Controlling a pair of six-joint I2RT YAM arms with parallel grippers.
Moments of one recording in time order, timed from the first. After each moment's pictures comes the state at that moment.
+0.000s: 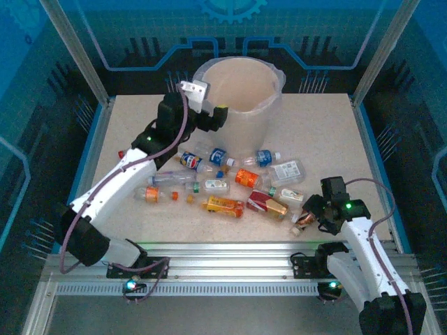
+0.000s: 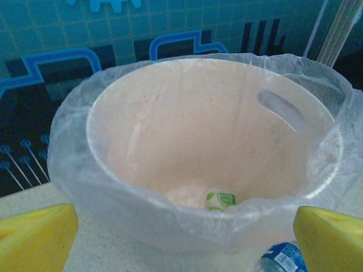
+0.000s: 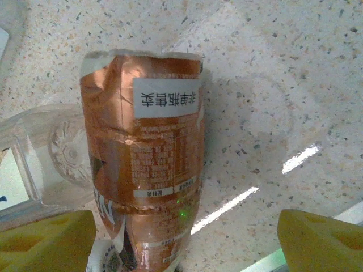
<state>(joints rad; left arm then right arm) -0.51 1.40 1.34 -0.17 -0.12 -0.08 0.07 0.76 0.54 -1.01 0.08 0.84</state>
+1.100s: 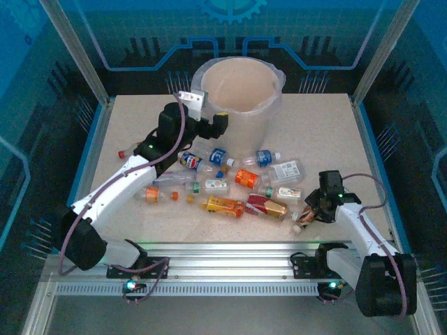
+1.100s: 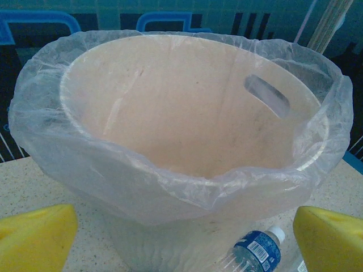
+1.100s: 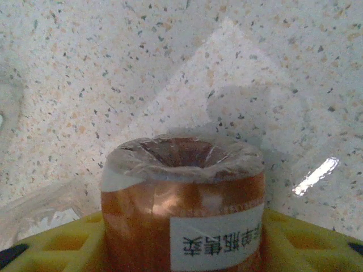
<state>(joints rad) -0.51 1.38 1.24 -0.10 -0.07 -0.17 0.00 0.99 0.47 -0.66 0.10 0.85</state>
